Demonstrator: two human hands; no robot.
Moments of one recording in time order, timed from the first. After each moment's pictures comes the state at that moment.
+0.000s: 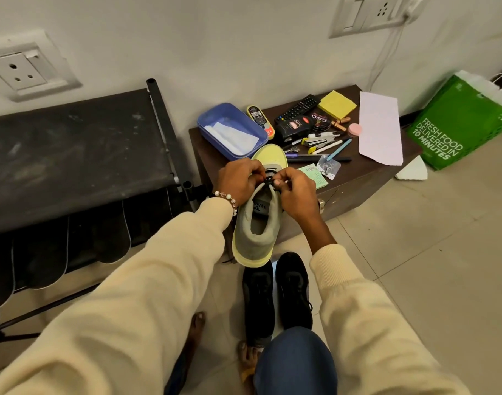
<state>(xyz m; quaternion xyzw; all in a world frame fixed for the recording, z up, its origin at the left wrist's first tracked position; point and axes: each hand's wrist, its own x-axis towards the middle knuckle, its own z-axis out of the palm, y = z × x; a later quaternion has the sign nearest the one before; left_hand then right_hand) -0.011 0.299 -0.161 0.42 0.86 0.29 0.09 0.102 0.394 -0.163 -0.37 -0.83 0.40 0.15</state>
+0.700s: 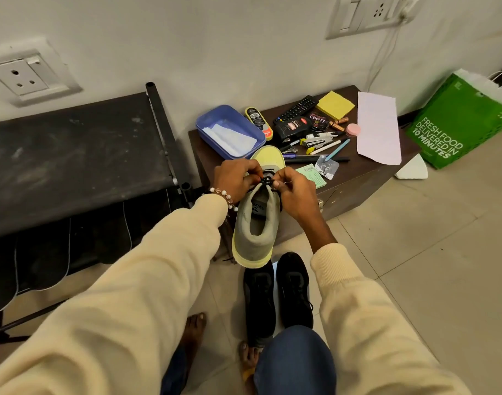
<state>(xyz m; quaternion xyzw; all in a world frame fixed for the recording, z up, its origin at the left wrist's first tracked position) -0.017 0.297 -0.157 0.42 0.85 0.29 0.11 0.106 0.399 -0.166 -0.35 -0.82 0.43 0.14</state>
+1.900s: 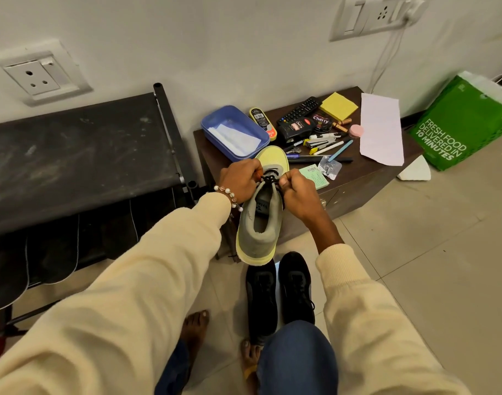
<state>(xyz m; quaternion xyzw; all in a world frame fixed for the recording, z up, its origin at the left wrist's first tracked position) -0.012 0.297 -0.150 0.41 0.87 0.23 0.14 0.111 0.396 -0.157 -0.33 -0.83 0.43 0.10</state>
